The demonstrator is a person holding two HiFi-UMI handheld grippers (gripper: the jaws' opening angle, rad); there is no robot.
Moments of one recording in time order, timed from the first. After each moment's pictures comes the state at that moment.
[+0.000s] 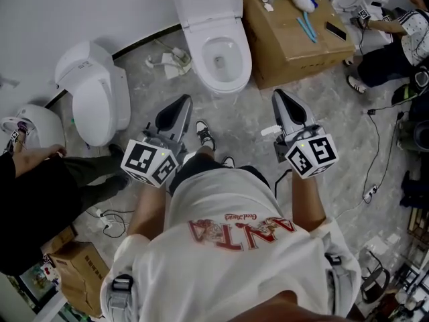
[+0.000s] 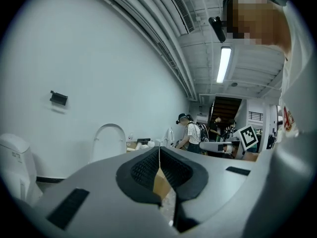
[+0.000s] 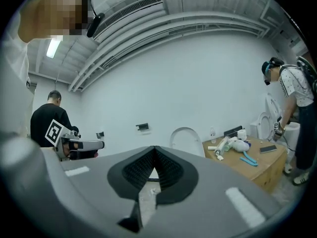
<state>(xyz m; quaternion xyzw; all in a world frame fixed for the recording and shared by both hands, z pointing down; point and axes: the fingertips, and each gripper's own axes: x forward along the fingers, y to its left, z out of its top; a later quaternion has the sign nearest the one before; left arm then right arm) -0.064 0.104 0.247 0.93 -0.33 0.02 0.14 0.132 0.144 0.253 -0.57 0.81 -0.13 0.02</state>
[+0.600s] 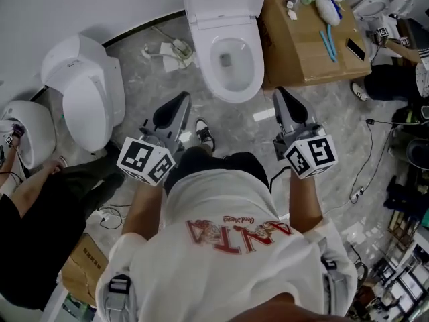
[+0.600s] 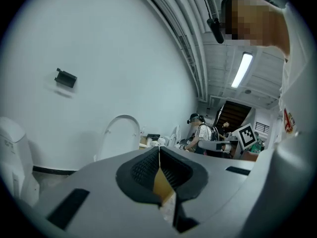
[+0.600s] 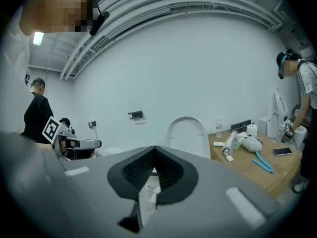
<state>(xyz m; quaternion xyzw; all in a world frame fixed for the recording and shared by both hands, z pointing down) -0.102 -0.072 0.296 0.92 -0.33 0.03 0.21 0.095 -0.040 0.289 -0.57 0.81 -0.17 -0.04</state>
